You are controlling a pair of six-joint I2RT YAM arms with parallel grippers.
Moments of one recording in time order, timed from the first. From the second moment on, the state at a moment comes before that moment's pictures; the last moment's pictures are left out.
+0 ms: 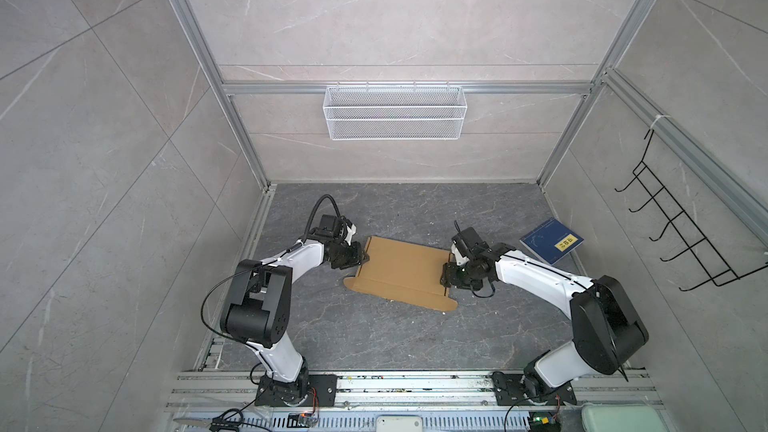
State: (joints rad) left arm -0.25 1.69 0.99 -0.39 0.45 -0.31; right arm 0.51 1.56 0.96 -0.64 -0.14 0.53
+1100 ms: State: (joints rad) left arm -0.26 1.69 0.98 -0.34 0.46 -0.34; right arm 0.46 1.58 0.95 -0.55 -0.22 0.53
